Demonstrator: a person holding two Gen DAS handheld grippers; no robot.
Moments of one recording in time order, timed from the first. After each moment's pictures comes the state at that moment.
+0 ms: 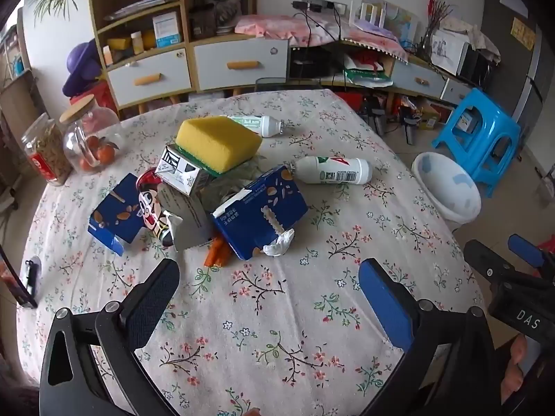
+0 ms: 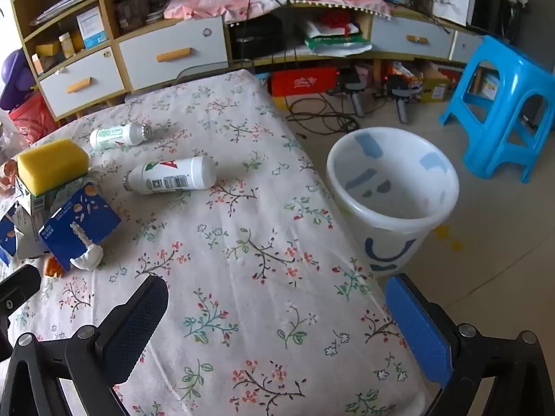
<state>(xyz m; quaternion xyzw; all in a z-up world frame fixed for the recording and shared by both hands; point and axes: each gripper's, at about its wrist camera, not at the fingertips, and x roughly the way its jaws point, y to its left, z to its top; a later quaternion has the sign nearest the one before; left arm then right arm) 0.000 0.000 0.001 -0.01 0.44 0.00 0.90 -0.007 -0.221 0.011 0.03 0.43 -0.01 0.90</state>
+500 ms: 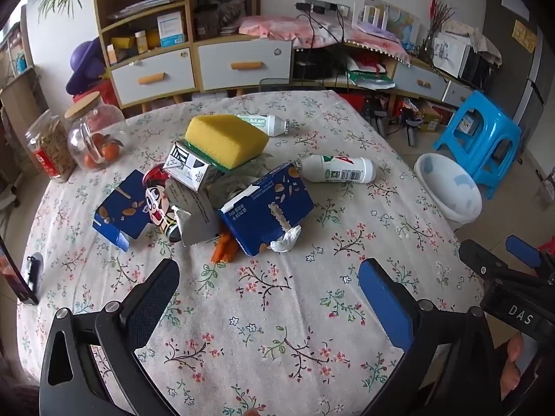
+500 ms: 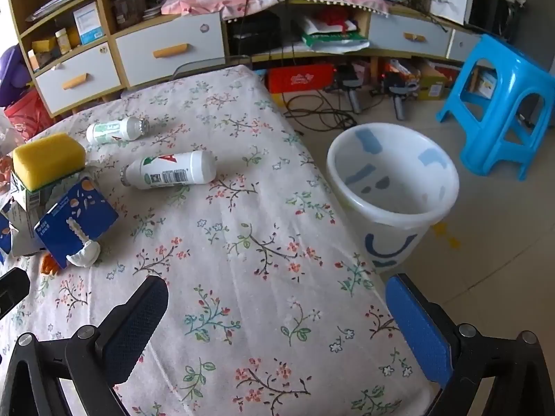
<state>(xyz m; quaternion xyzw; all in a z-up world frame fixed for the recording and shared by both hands) -0.007 0.007 -0.001 -0.02 0.44 0.01 0.90 -0.004 -0.214 0.003 0.03 0.43 -0.01 0.90</state>
